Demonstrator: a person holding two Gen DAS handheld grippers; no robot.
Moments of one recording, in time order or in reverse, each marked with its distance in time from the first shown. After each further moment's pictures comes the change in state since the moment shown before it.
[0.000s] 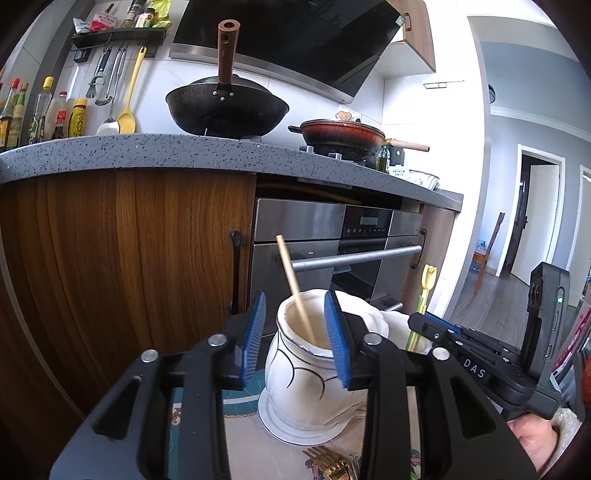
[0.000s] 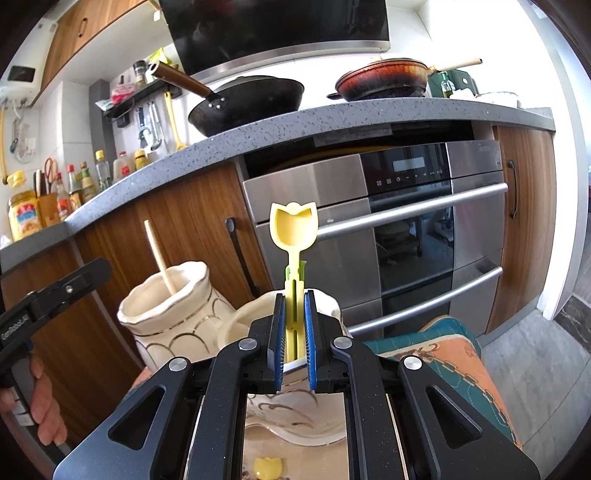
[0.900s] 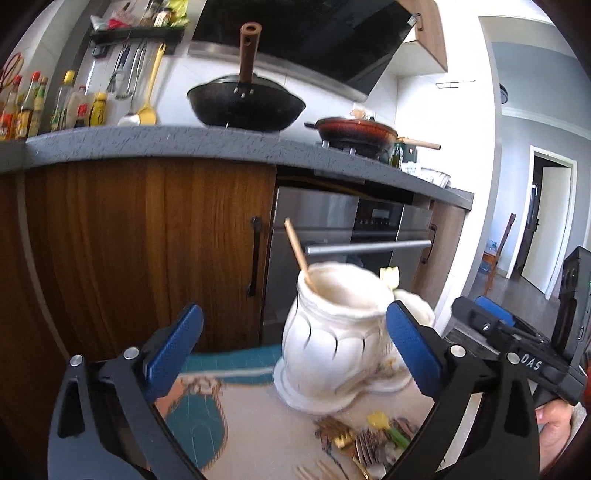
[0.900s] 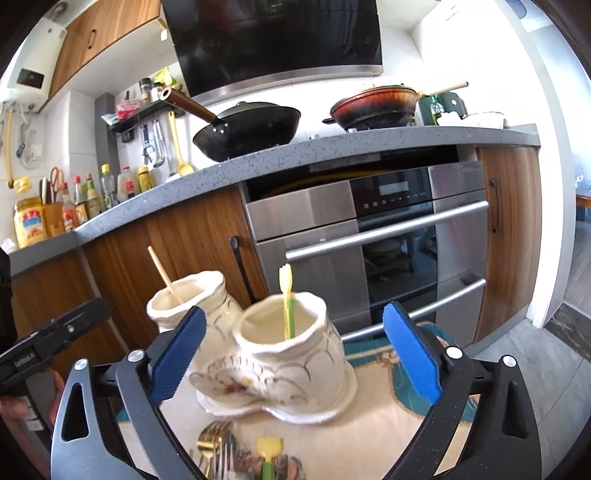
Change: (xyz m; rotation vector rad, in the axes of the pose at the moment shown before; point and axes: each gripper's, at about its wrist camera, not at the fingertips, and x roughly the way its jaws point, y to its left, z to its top) left arm -0.031 0.005 -0.021 -0.027 0.030 0.057; right arm -0.054 0.004 -0.006 -0.006 -0.078 -0.031
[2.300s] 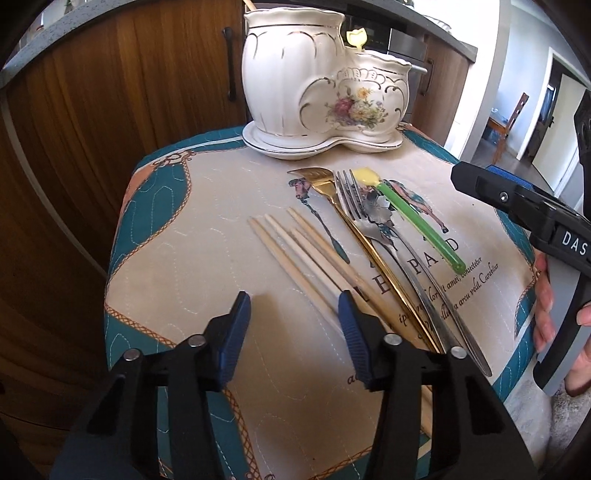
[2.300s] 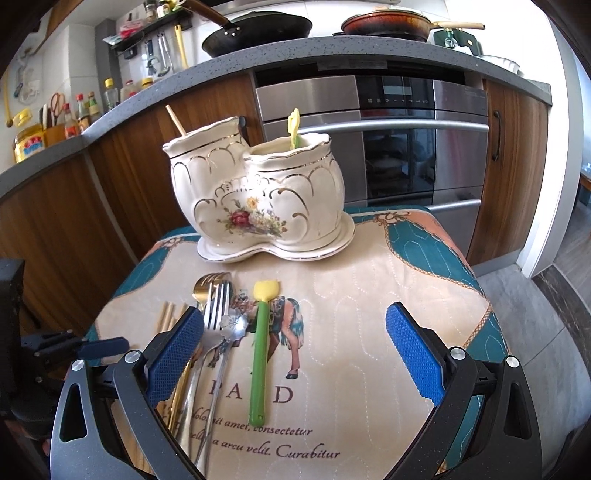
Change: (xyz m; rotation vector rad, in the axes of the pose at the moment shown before) left arm -0.013 -0.034 -0.130 0.110 0.590 0.039; right arm -0.030 0.004 -0.074 -0.063 0.351 -0.003
